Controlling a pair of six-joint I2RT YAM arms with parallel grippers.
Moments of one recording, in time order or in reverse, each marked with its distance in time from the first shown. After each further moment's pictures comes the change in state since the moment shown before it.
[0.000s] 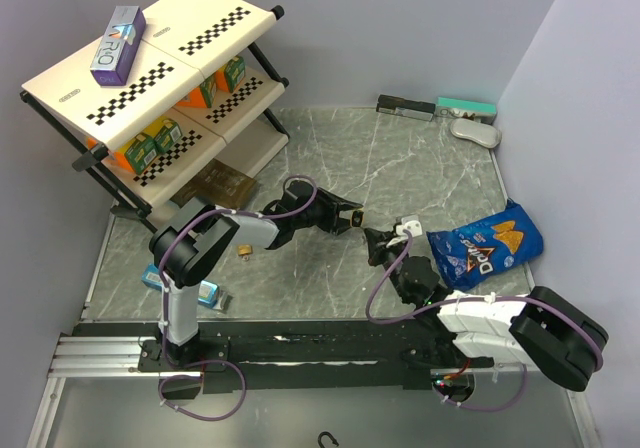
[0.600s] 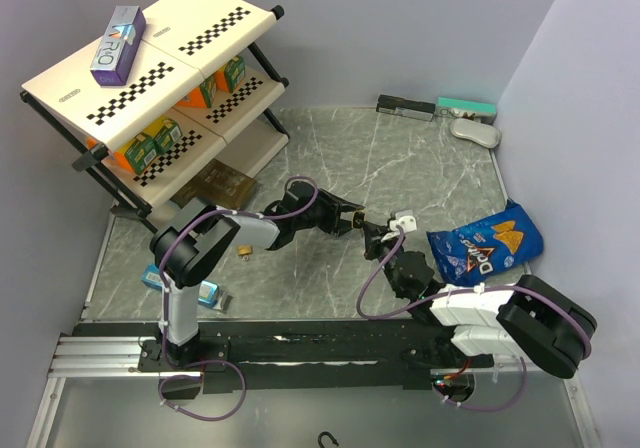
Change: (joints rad) left arm -0.008 0.001 0.000 0.002 0.014 -0.008; right arm 0.002 0.095 0.053 0.078 0.033 -0.062
